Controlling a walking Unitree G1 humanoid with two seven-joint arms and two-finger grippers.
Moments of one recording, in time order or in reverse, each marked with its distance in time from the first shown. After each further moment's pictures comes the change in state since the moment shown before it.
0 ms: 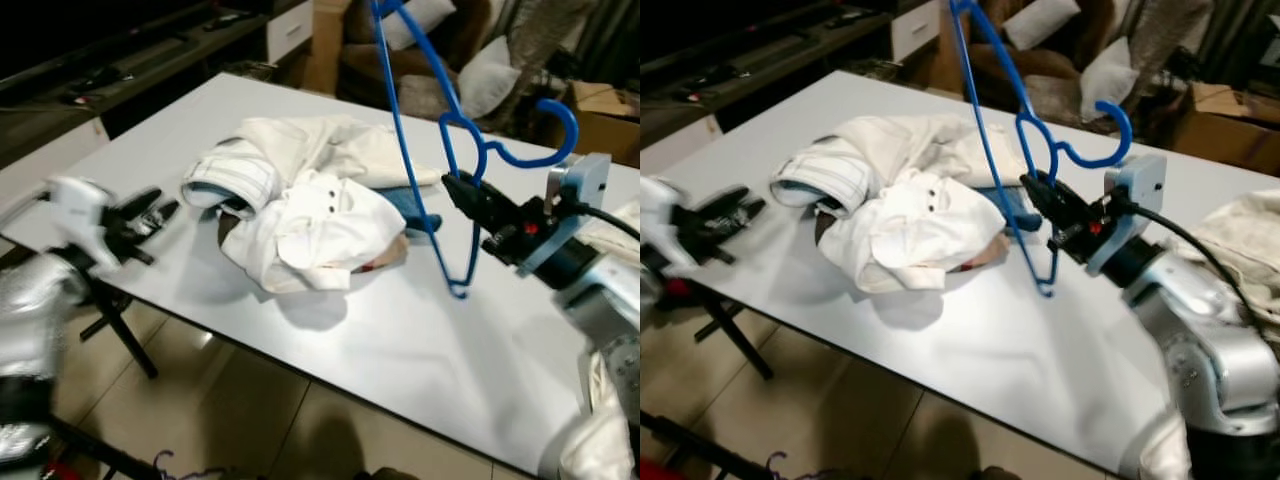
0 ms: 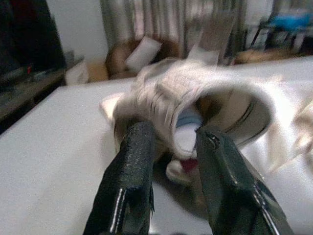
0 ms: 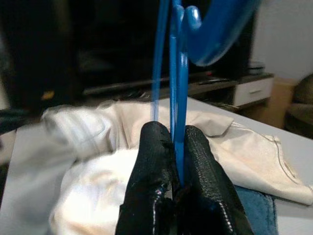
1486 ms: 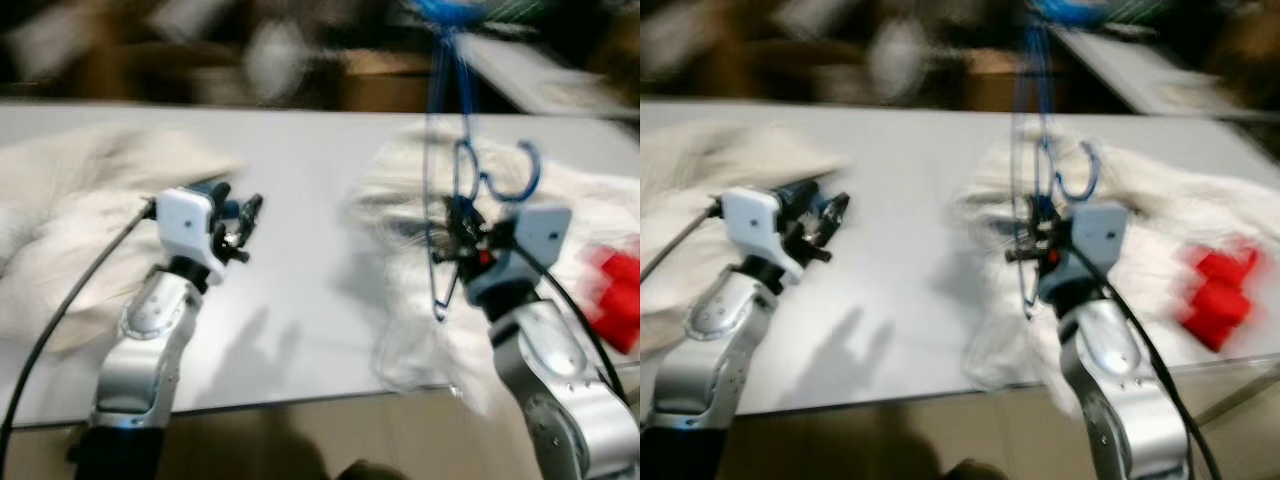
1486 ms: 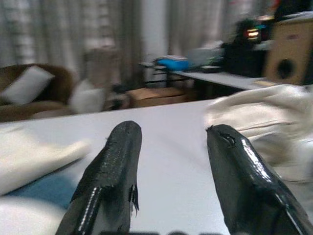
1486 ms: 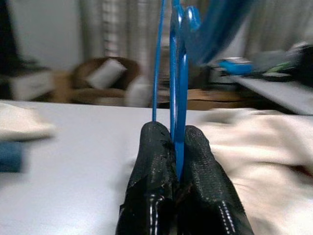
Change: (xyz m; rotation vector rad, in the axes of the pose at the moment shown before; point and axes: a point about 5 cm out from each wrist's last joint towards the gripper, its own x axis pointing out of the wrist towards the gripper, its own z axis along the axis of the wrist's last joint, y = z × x) left arm 0.057 -0.115 0.000 -0.067 -0.044 0.178; right arm -0.006 0.038 -0.030 -0.136 0.018 -0.401
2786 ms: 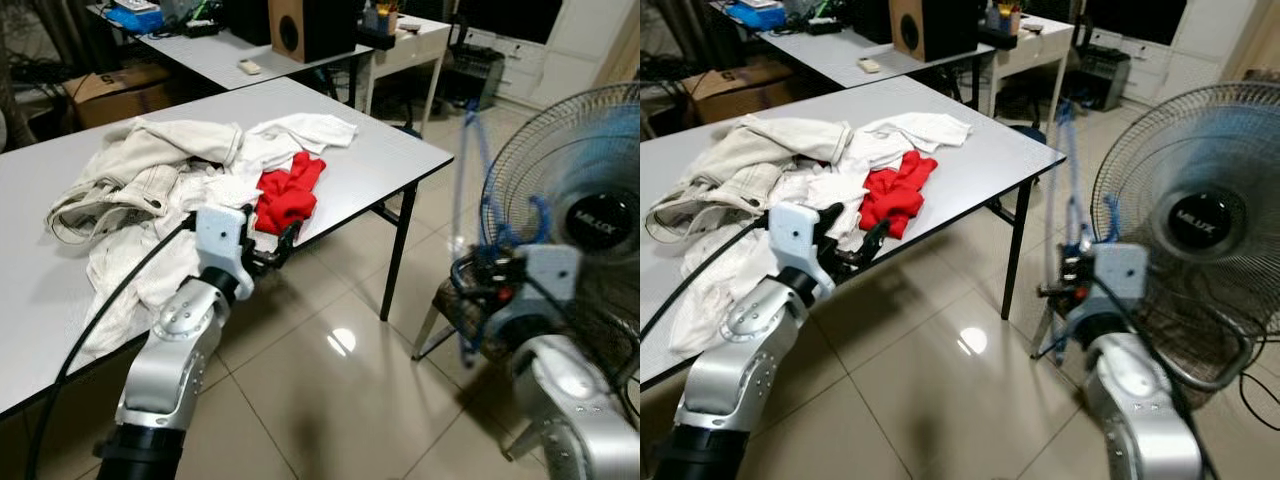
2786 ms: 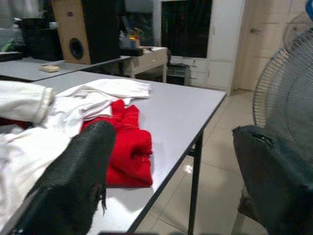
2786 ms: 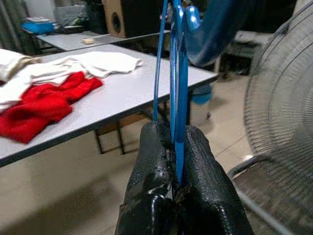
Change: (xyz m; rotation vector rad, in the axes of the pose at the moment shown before) left arm 0.003 -0.018 -0.026 -0.070 0.125 -0.045; right arm -0.019 -0.031 -0.051 0.056 0.220 -0.120
